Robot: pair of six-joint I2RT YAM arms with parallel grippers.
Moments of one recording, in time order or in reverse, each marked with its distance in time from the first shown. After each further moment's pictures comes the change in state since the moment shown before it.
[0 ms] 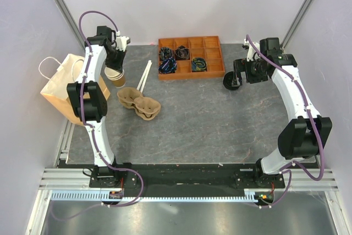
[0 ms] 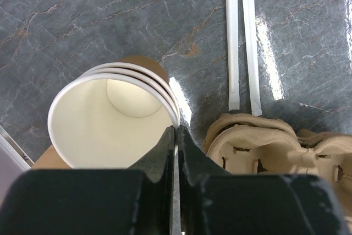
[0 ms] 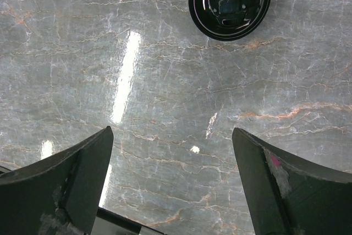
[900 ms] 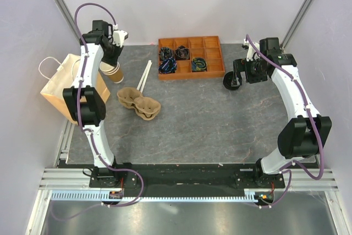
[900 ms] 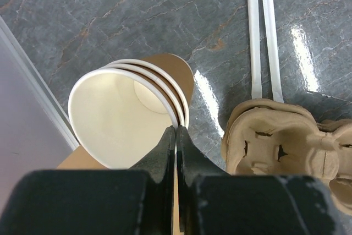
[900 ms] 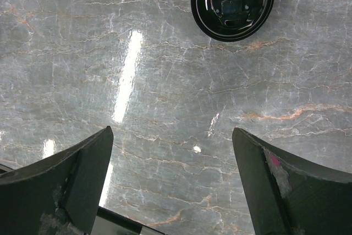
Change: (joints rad) left arm -0.007 -0.086 0.018 -0.010 -0.089 0.079; right arm 0.000 0.010 0.003 0.000 -0.010 0.000
